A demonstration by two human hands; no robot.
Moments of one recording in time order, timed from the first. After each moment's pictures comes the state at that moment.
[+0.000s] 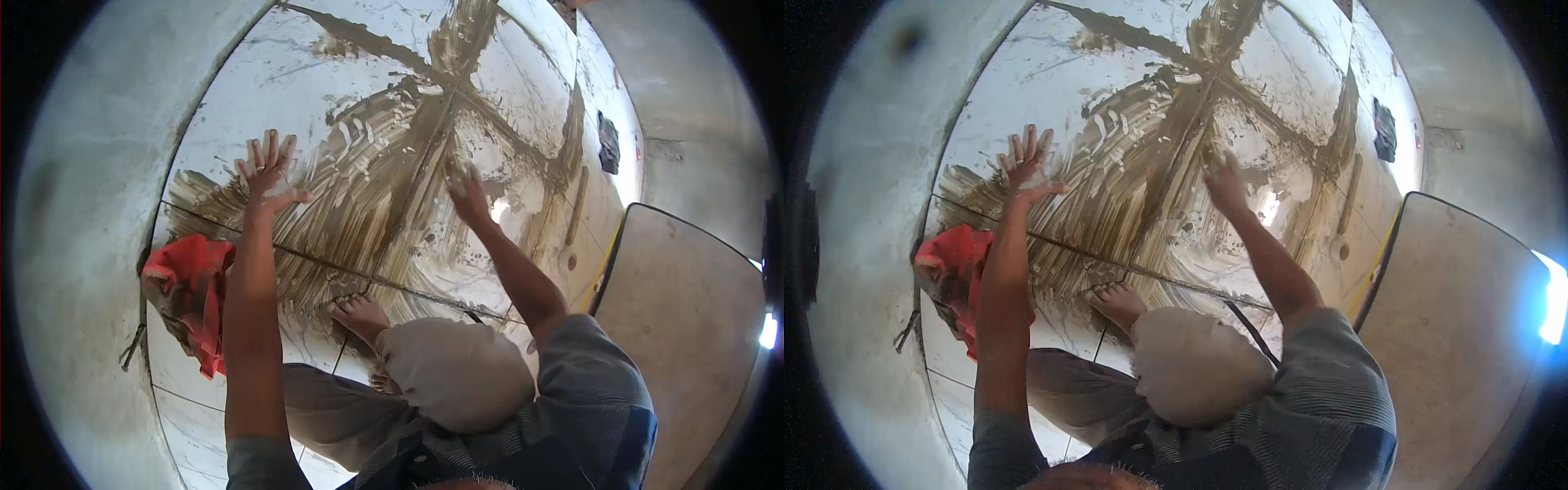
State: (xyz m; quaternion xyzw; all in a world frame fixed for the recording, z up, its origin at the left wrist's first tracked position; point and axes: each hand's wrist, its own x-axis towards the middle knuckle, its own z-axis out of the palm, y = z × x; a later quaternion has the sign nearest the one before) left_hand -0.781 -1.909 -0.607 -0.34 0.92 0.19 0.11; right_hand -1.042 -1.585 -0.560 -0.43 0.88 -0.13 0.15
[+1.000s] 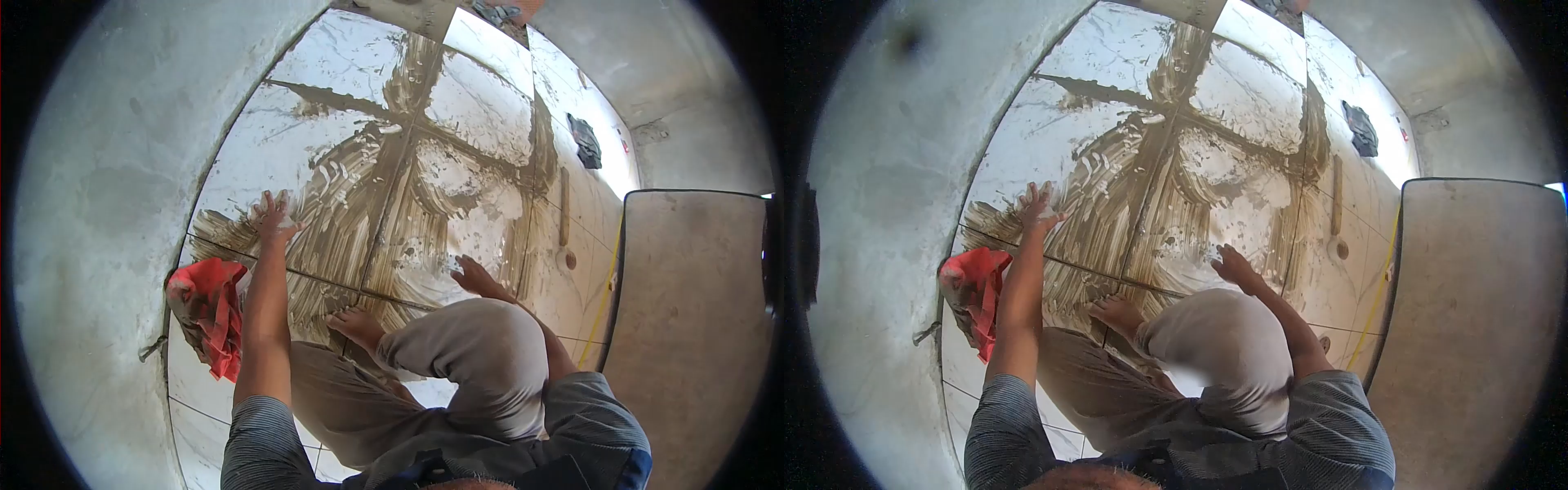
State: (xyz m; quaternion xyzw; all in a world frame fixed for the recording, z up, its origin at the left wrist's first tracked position) left_hand -0.784 -1.881 -0.595 -0.42 0.88 0.15 0.17; right_hand -0.980 -1.418 -0.547 -0.35 0.89 -0.03 0.29
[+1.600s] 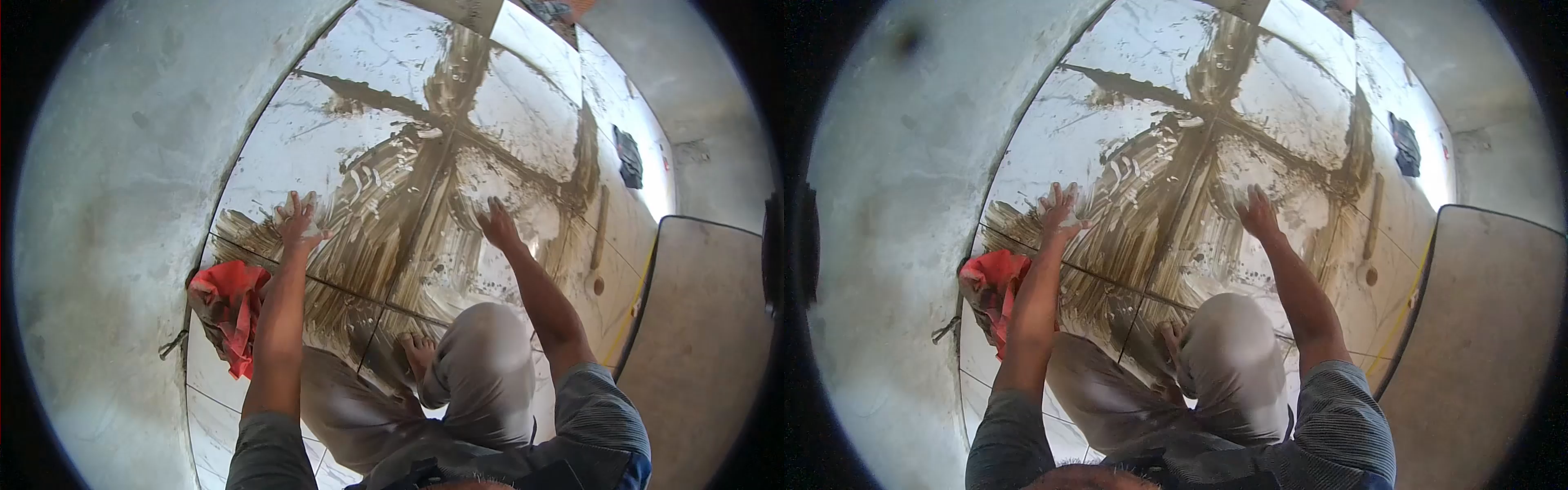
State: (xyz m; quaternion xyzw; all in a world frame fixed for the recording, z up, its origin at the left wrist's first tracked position) left_hand -0.784 -1.888 -0.592 -0.39 0.89 0.14 0.18; right_hand -1.098 -1.538 -0.560 -0.36 0.91 -0.12 0.14
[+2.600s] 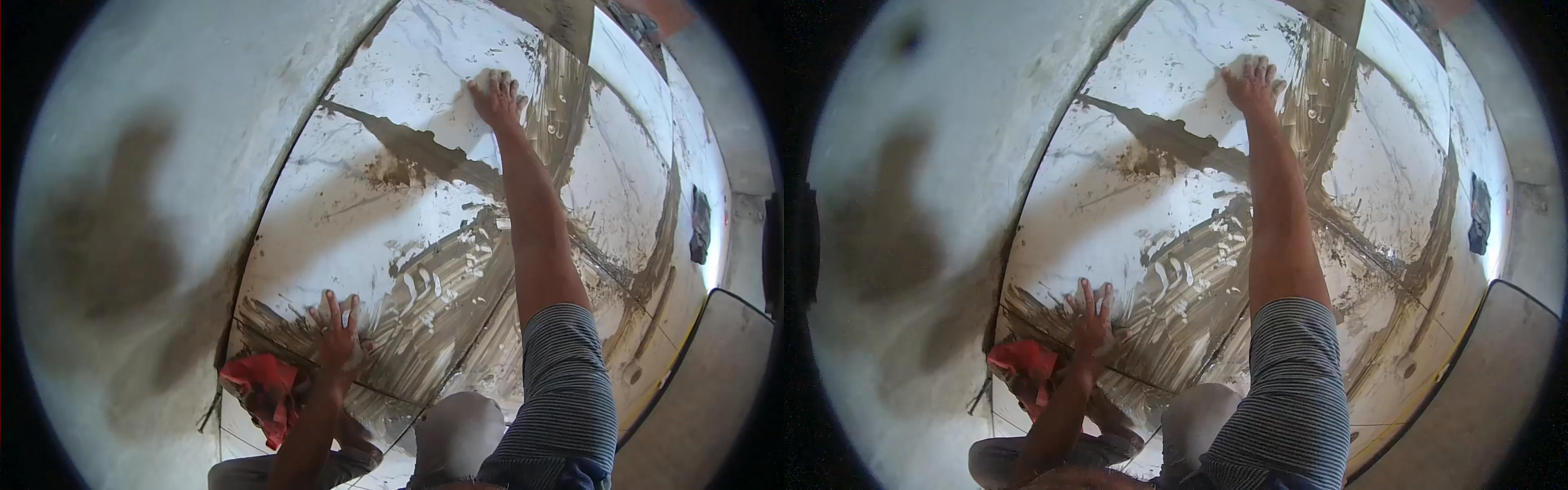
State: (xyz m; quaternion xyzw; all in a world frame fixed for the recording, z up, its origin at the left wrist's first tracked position) left_hand -0.798 -1.892 -0.557 -0.36 0.90 0.14 0.18; right_hand -1.313 -1.993 -0.639 -0.32 0.93 -0.16 0.01
